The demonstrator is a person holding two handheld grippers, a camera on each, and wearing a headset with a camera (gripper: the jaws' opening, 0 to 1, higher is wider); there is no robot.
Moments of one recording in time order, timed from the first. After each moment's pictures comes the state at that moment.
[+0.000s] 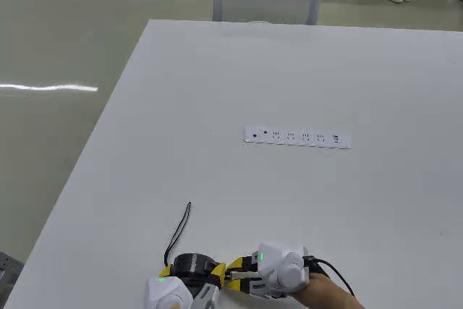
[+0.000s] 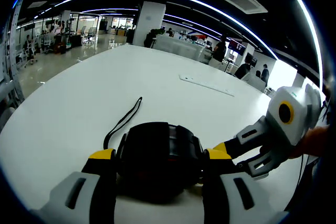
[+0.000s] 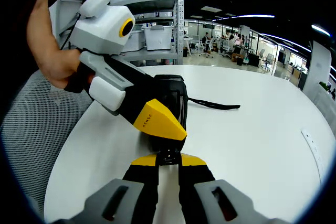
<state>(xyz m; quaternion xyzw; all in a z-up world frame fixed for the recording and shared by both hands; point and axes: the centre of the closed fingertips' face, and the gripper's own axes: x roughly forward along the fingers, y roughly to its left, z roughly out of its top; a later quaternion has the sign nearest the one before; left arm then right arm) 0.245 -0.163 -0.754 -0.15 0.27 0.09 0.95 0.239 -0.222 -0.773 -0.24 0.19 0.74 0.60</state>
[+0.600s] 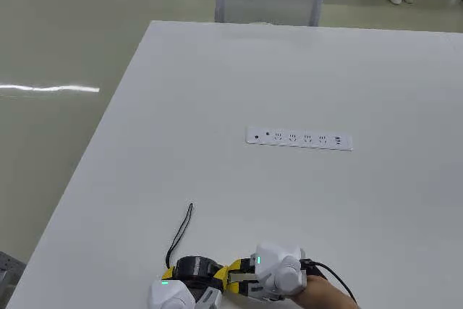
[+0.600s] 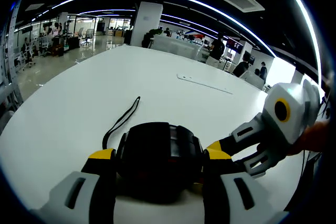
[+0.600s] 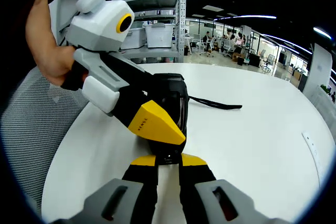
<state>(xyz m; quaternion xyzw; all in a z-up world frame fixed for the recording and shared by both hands) 0.244 -0.167 -0.757 -0.14 0.27 0.08 0.95 0.238 -0.219 -0.778 -0.25 0.19 0.74 0.60</state>
